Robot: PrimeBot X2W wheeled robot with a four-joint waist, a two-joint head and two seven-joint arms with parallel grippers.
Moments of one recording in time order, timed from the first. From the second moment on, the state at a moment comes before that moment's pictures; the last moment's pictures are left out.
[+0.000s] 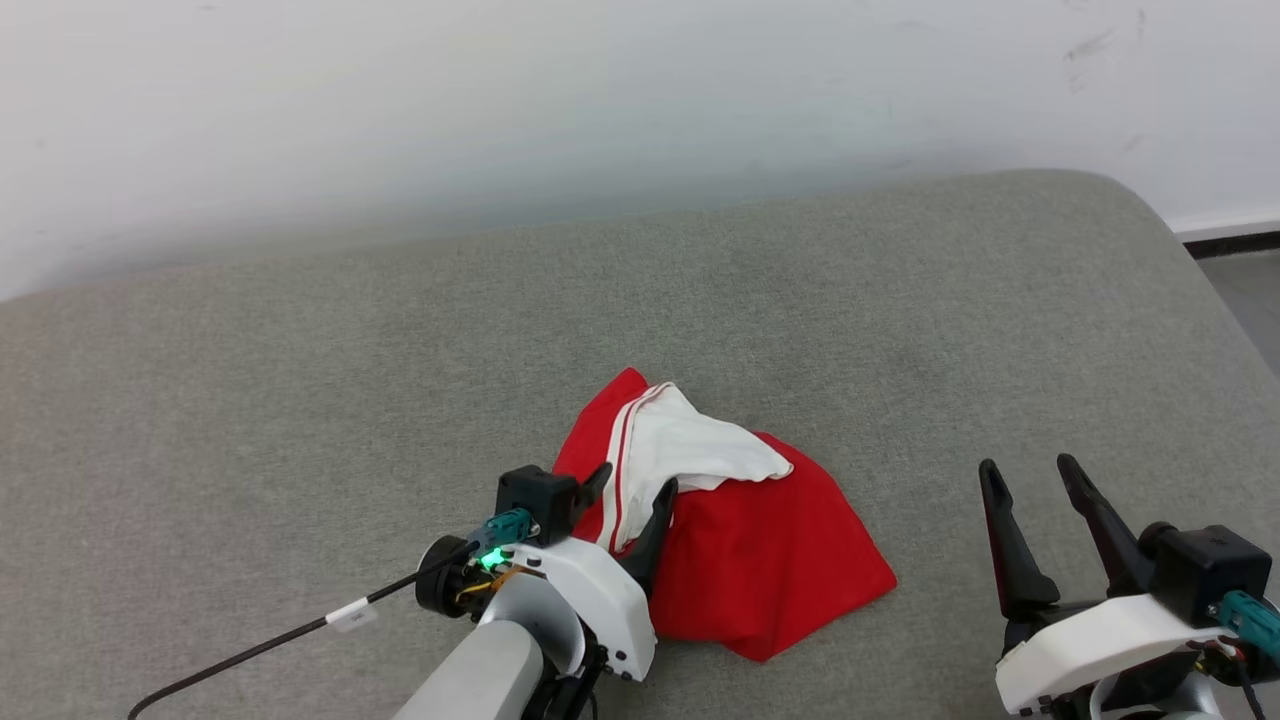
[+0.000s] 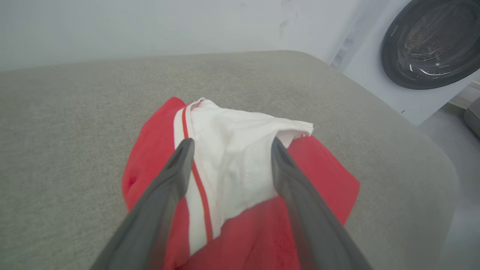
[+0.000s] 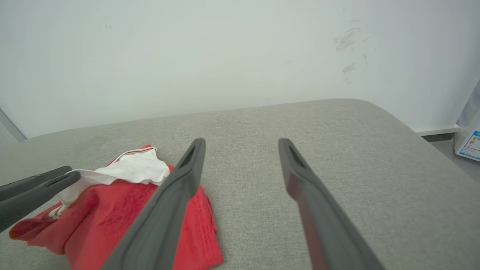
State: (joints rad) left arm -0.37 0.08 -0.57 0.55 -0.52 -0.03 -0.09; right arm 0.03 -0.05 -0.01 -0.04 0.18 0.13 -0.01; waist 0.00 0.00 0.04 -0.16
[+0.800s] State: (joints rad) left arm -0.18 0.29 -0.39 0.23 -0.52 0.13 -0.22; right arm 0.08 -0.05 -0.03 -0.05 0.16 0.13 0.02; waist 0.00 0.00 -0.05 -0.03
